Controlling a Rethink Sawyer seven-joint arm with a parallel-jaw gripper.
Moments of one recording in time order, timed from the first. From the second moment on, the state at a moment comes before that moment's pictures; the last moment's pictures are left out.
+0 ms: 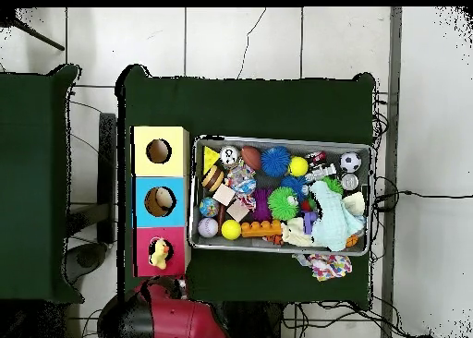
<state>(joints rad) 0.23 -0.83 -0.17 2.27 0.20 0.21 1.48</state>
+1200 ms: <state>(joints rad) 0.27 -0.84 -0.19 2.22 0.24 0.27 1.48</state>
